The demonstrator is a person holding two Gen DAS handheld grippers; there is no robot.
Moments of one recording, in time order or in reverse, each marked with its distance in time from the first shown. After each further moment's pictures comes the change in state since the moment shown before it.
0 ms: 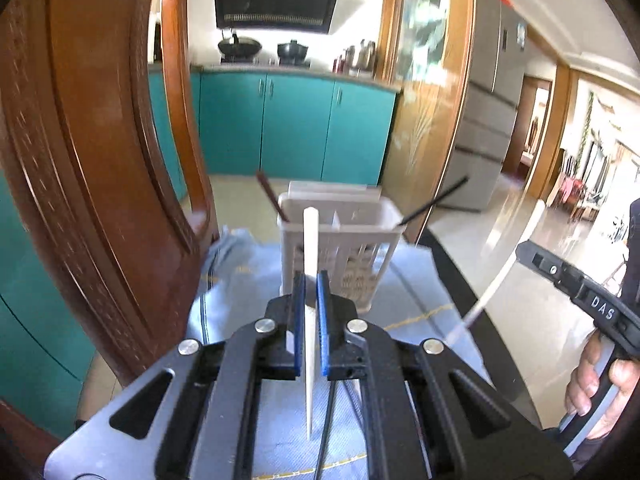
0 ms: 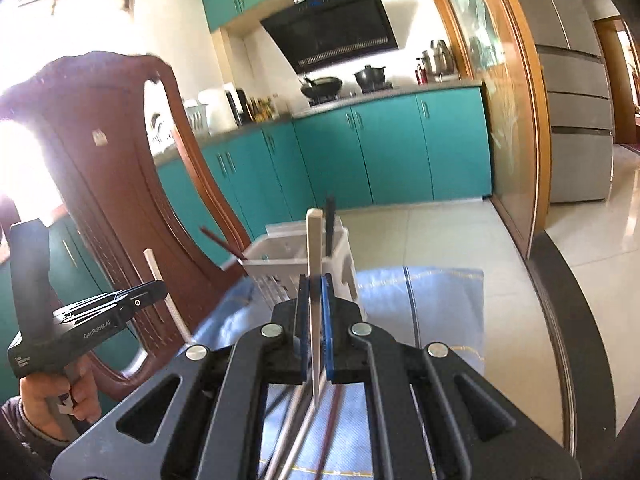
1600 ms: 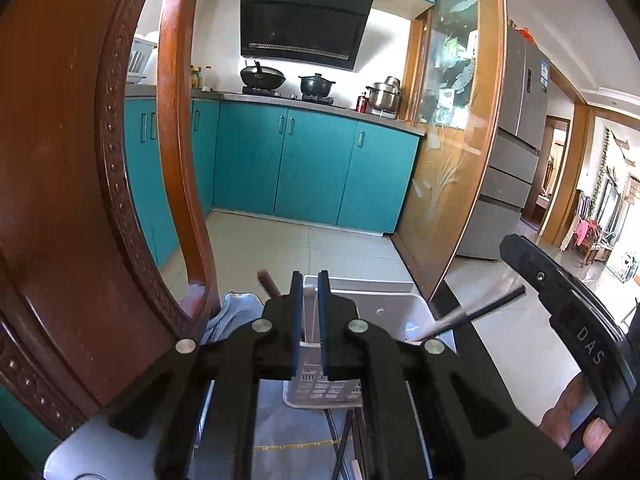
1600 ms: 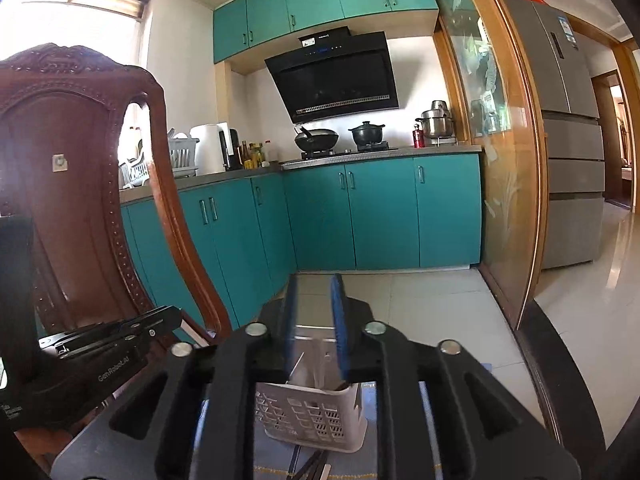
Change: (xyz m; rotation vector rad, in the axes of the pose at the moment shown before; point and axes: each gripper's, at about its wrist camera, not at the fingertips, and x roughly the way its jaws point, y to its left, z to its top) left arm 0.072 0.011 0.069 -0.072 -0.125 0.054; right arm 0.075 0.041 0.048 -0.107 -0.203 -0.102
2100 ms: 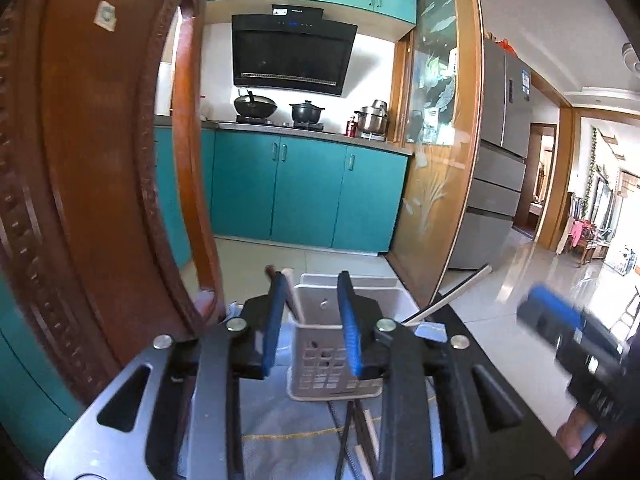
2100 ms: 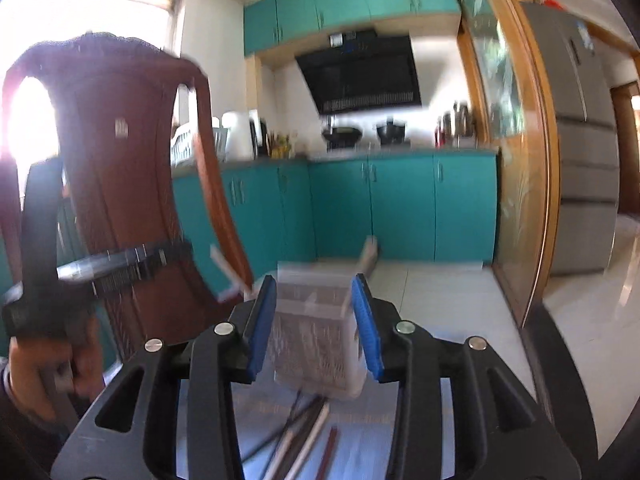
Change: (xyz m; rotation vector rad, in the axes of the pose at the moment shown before) left arm -0.052 0.005 -0.028 0.041 -0.103 -0.008; right arm -0.064 -0.012 -0.052 -0.048 0.060 0.091
